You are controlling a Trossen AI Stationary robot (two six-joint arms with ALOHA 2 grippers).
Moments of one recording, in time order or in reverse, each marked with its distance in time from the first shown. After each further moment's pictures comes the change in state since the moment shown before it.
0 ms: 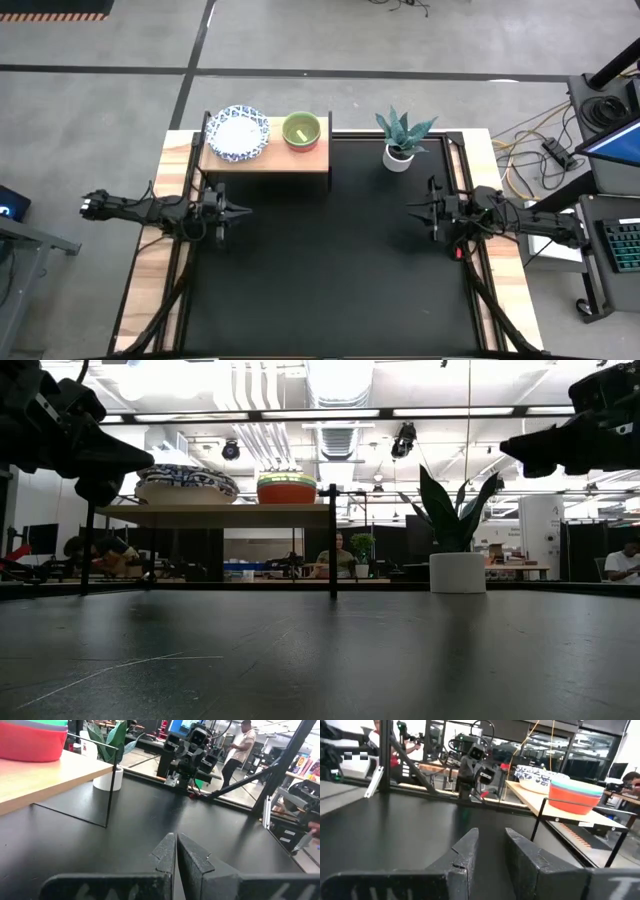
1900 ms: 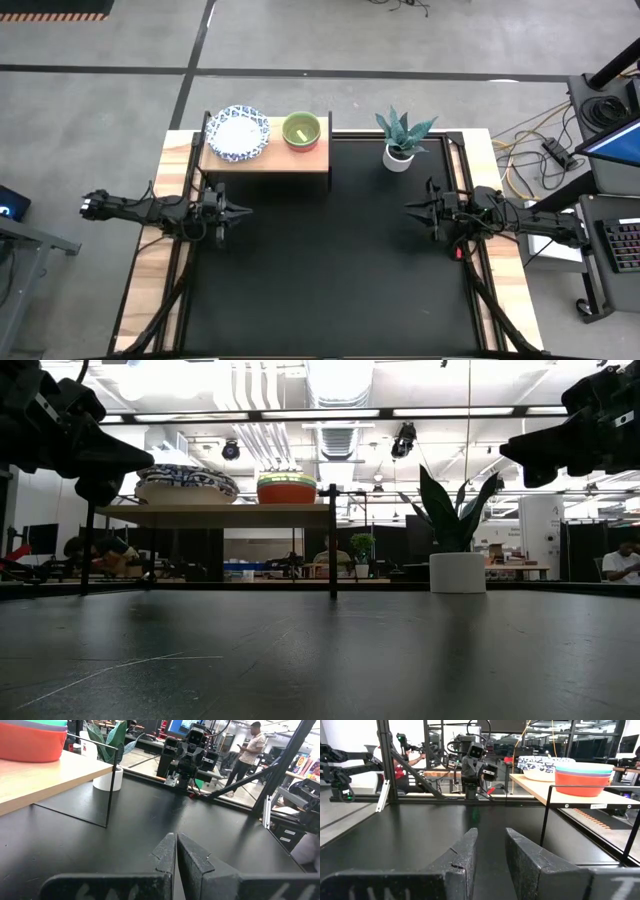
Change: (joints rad) left arm 0.000 0.001 0.000 0.000 0.000 0.003; right arm 0.000 0.020 -0.001 -0.002 -0.003 0.152
